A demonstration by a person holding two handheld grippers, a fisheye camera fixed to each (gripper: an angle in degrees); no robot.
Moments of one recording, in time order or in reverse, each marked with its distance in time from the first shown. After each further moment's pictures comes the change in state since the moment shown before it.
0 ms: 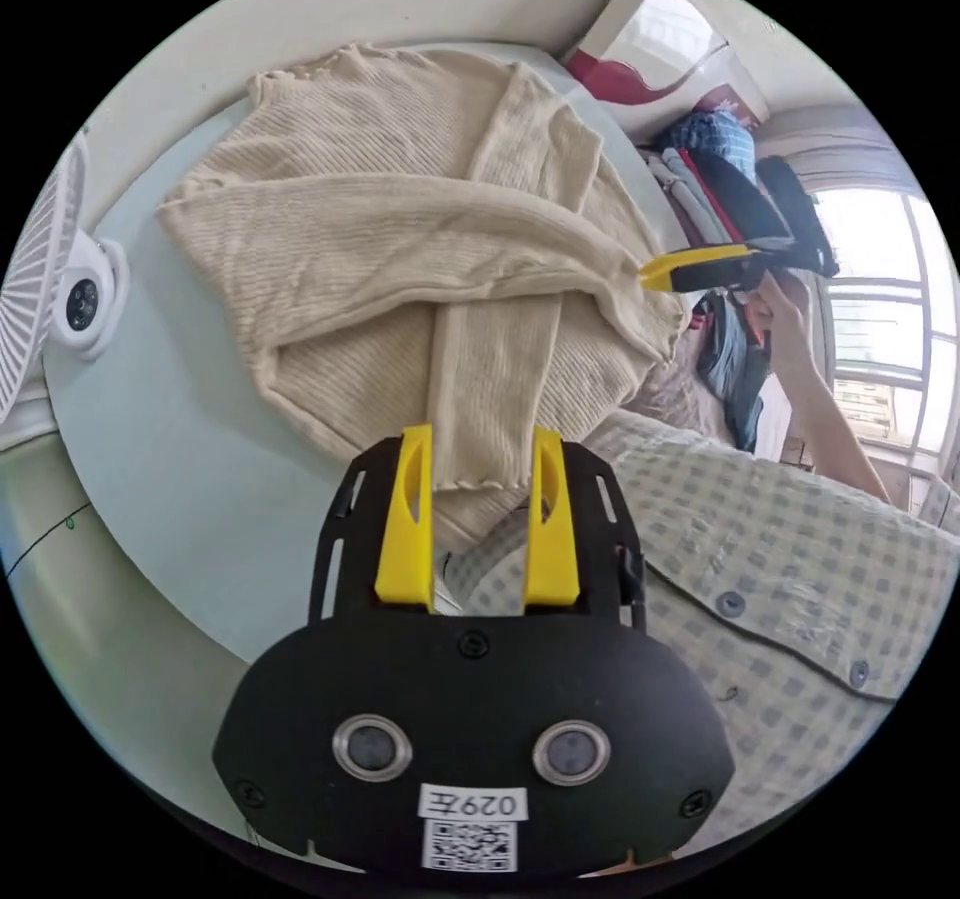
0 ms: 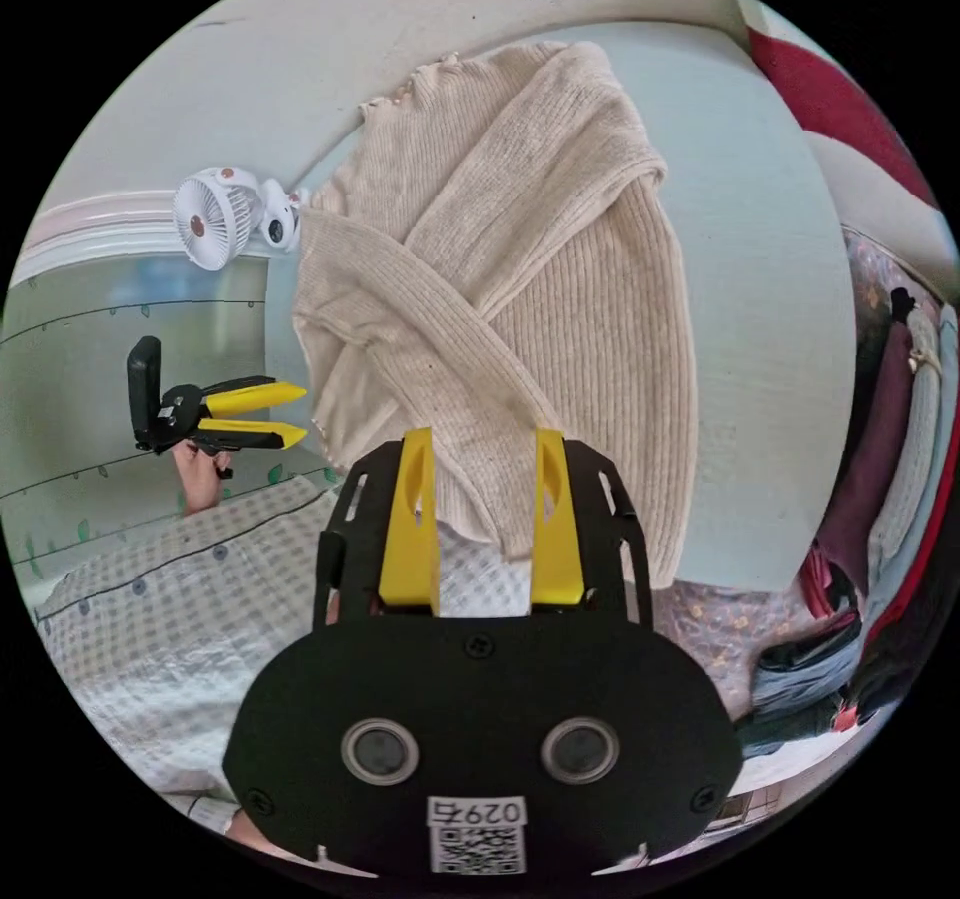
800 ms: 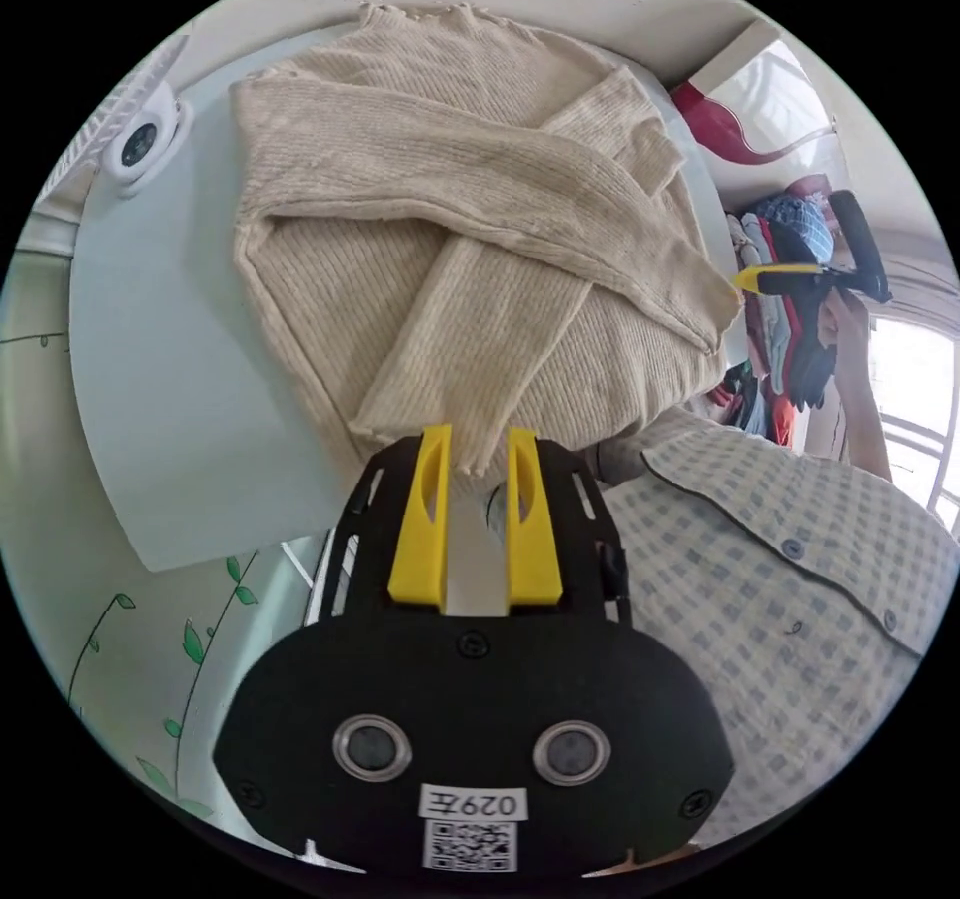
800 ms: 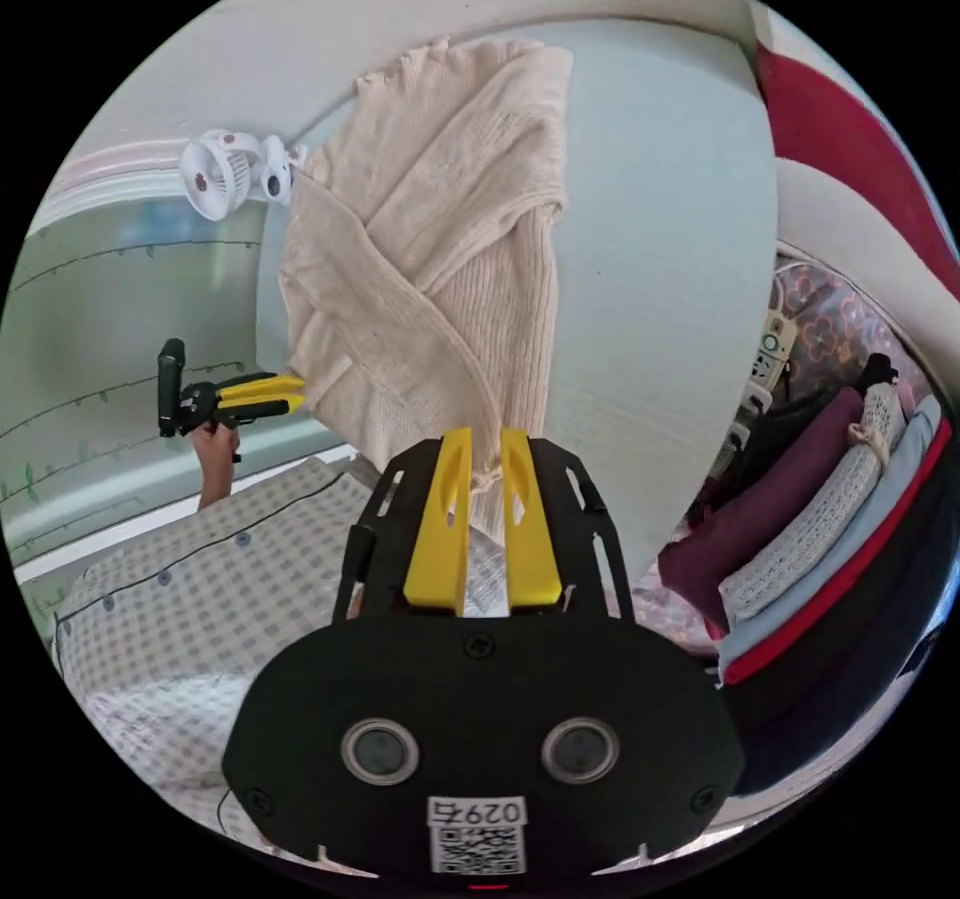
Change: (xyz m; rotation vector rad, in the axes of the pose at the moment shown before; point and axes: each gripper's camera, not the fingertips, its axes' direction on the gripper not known) left arm 0.041 0.010 -0.010 0.098 0.017 -0.353; right arm 0.047 -0.104 -0.073 -0.123 0.002 -0.167
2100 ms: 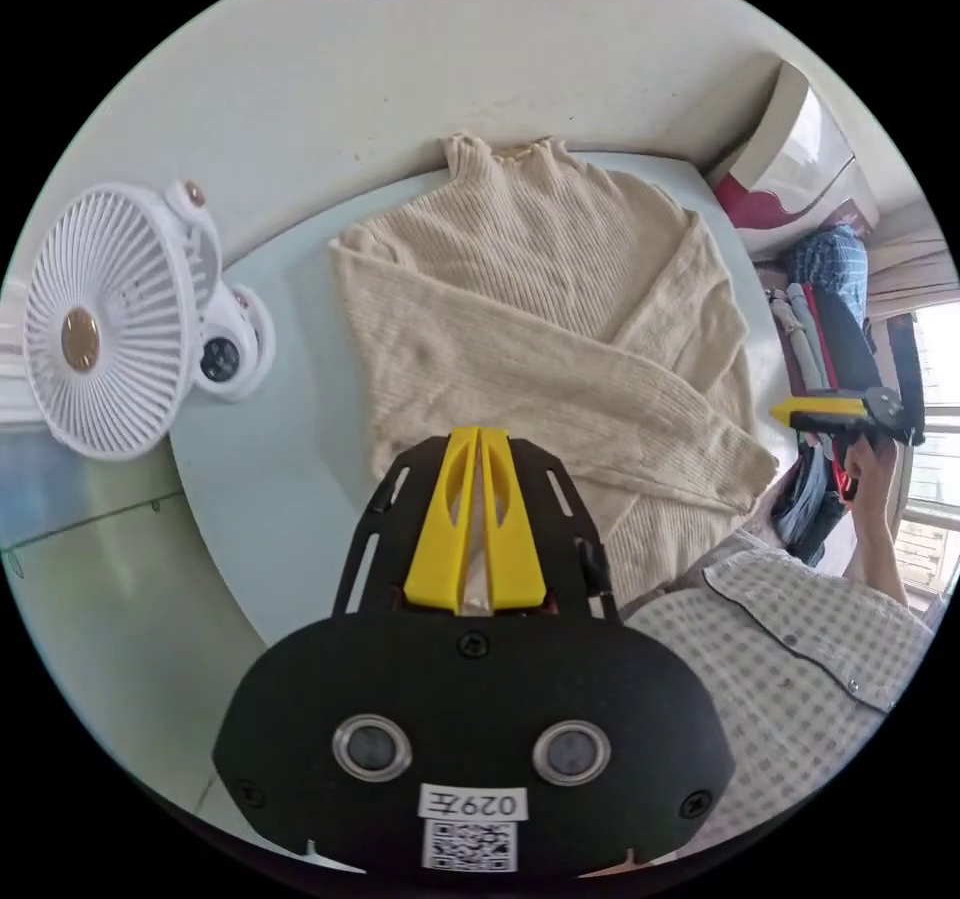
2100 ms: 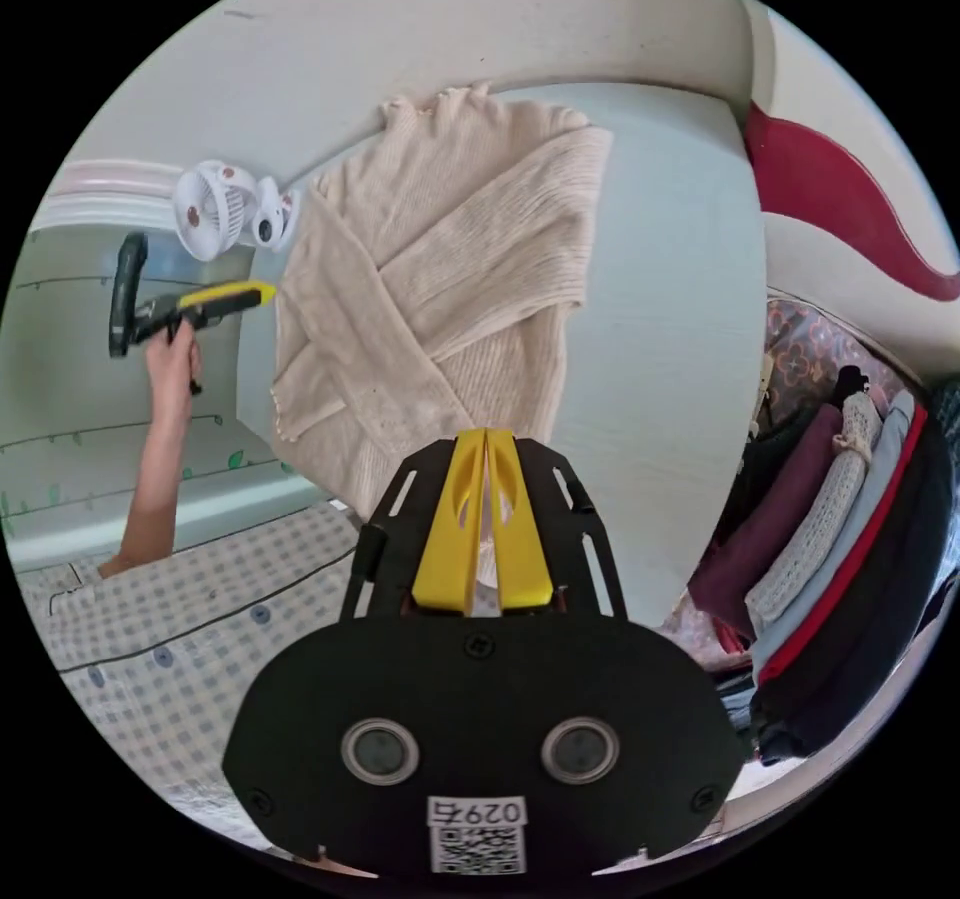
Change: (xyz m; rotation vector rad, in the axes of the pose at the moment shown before) left arm -0.009 -0.144 -0.061 0.126 -0.186 0.079; right arm 0.005 -0.068 0.002 0.148 0.094 0.069
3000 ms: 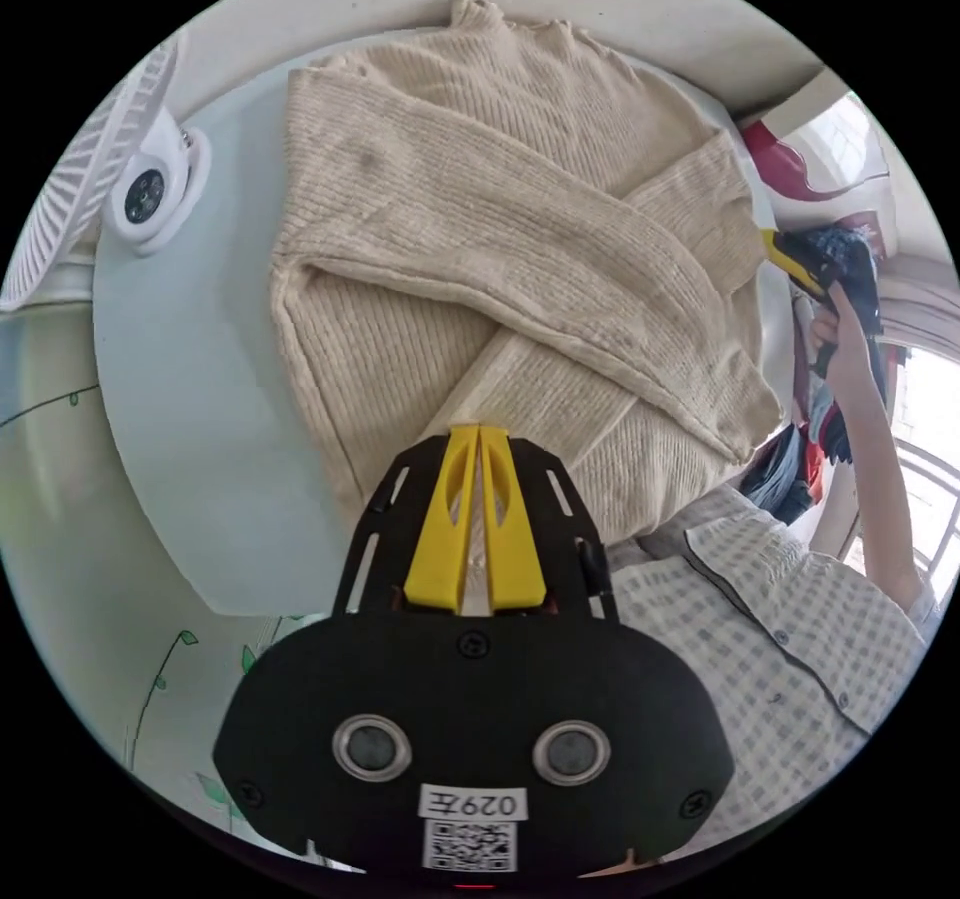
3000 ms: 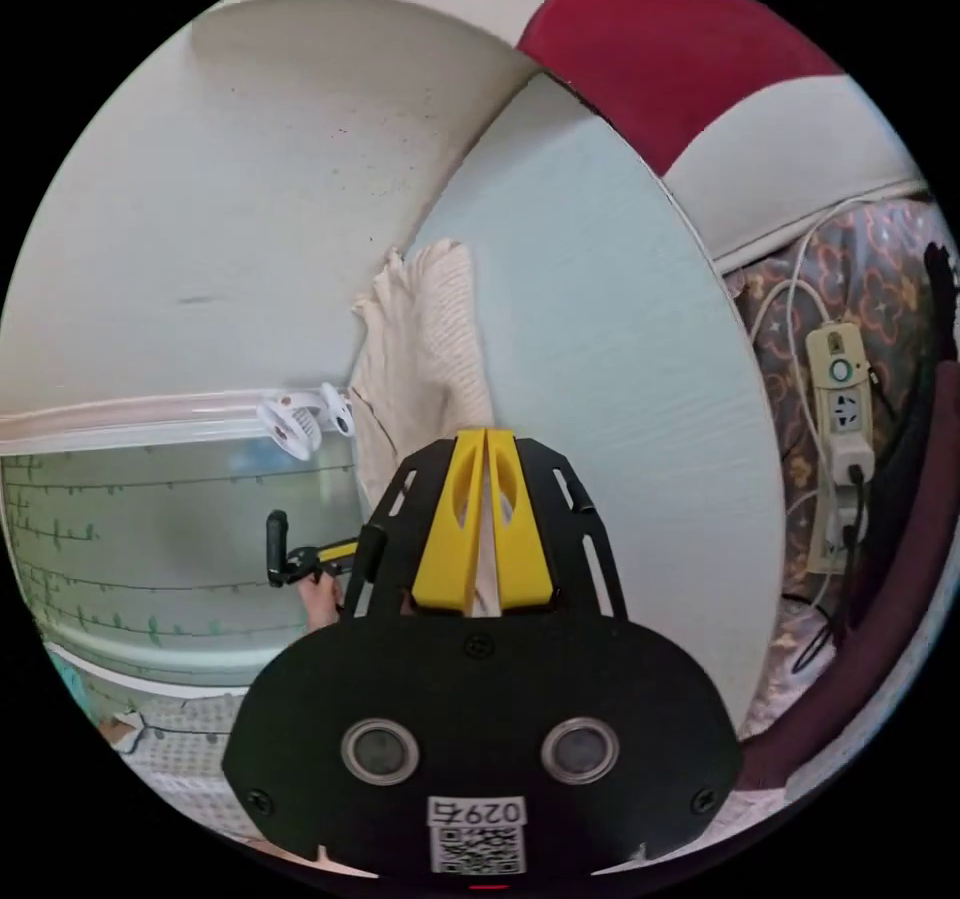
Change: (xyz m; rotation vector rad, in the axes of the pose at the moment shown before) left arm -0.013 0.026 0.095 -0.181 0.060 -0.078; right arm 0.213 -0.018 0.067 0.305 -0.568 0.283
